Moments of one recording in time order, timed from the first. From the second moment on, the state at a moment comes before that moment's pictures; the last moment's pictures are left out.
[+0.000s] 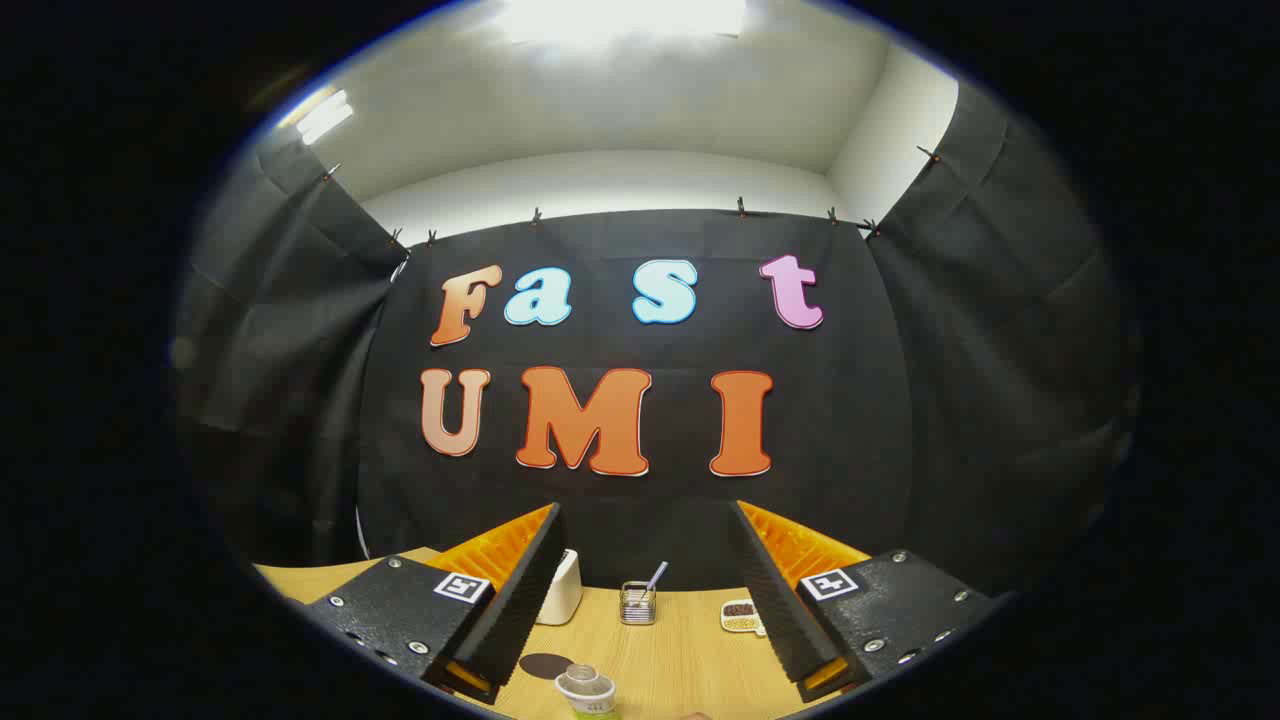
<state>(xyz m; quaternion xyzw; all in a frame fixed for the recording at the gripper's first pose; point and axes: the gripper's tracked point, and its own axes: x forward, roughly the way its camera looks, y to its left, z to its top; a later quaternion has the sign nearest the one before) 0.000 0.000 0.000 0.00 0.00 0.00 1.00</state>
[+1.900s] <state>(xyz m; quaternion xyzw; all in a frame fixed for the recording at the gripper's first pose) -0.006 0.030 -0.041 0.02 0.04 0.05 1.00</state>
